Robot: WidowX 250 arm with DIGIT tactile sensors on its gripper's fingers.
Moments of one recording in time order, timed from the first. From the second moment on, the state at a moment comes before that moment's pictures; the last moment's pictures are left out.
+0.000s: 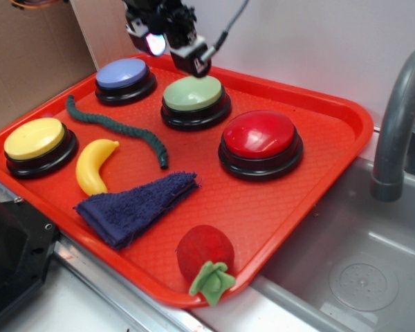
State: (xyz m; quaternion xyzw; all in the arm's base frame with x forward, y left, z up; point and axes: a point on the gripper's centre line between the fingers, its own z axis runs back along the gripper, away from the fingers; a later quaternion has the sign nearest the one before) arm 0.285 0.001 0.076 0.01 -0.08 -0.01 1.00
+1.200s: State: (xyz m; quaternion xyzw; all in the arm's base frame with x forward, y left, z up) arm 0.312 0.003 0.072 0.04 -0.05 -0.01 1.00
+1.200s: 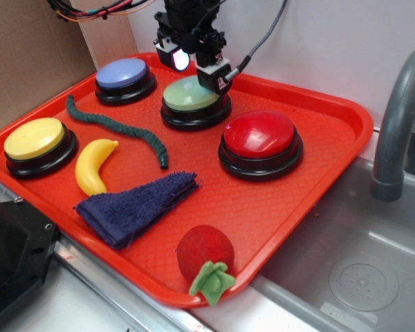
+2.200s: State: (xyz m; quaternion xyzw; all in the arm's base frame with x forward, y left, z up) arm 0.288 -0.001 0.120 0.06 -0.05 0.03 1.00
